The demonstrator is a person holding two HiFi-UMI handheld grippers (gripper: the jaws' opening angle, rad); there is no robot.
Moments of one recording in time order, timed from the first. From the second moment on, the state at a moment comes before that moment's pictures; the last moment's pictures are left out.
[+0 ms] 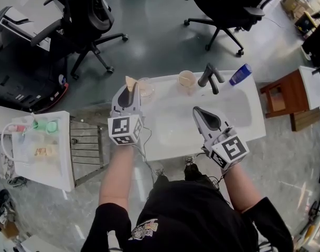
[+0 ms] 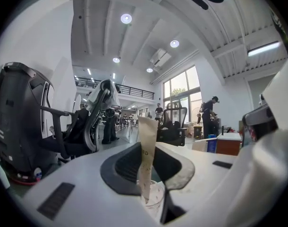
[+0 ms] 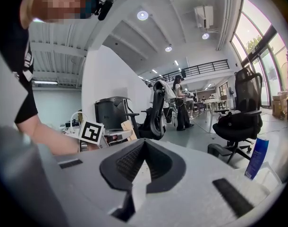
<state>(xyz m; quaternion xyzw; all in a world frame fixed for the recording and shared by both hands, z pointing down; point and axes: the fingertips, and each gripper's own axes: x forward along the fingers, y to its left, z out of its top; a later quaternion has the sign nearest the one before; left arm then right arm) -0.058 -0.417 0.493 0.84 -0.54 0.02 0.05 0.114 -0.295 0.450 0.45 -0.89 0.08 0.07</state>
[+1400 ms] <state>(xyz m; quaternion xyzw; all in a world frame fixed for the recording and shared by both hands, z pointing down) -0.081 -0.409 0.511 0.83 -0.55 0.05 0.07 0.085 -0.312 0.451 0.44 -0.89 0.10 0.05</state>
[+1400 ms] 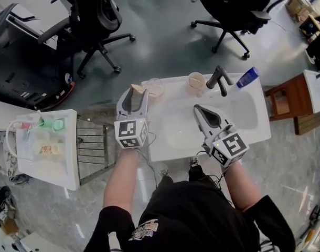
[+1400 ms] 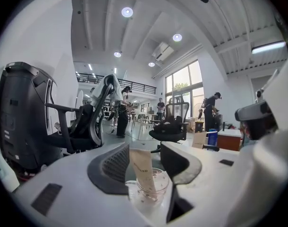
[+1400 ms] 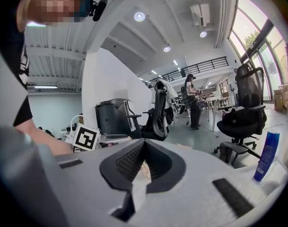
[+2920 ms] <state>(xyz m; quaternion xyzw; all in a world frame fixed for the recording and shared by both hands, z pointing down) -0.041 -0.139 0.432 0.90 -0.43 0.03 0.06 0.074 -0.132 0.414 0.49 -0.87 0.07 0.01</state>
